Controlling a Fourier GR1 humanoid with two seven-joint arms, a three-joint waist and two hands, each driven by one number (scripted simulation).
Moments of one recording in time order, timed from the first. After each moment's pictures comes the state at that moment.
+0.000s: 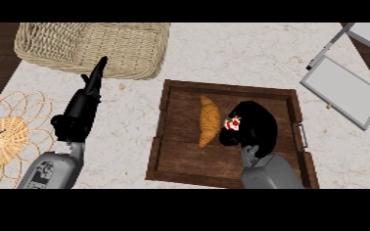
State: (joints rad) left arm -0.20 0.28 -0.19 -1.50 0.04 0.18 -0.03; right arm -0.26 -0.01 0.39 -1.53 0.98 -0.01 1.12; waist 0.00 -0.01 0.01
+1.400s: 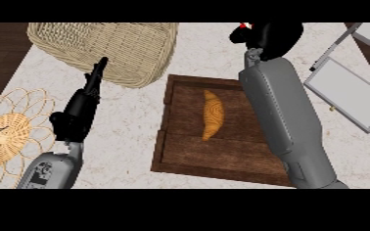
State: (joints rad) left arm -0.20 0.27 -0.17 -1.52 0.03 0.15 0.01; right arm -0.93 -0.01 -0.04 -1.09 1.34 -0.39 1.13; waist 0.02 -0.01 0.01
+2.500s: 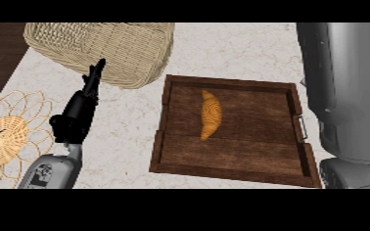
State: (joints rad) left arm -0.18 0.25 -0.15 -1.51 0.00 0.14 -0.01; right arm -1.17 -0.16 -0.27 -1.11 1.75 -0.21 1.15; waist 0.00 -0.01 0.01
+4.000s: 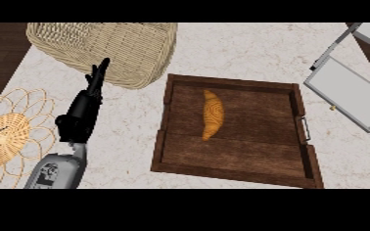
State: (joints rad) left arm -0.19 0.20 -0.13 -1.51 -0.04 0.13 -0.01; right arm -1.11 -0.48 -0.44 -0.87 1.77 -0.38 0.93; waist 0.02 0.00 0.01
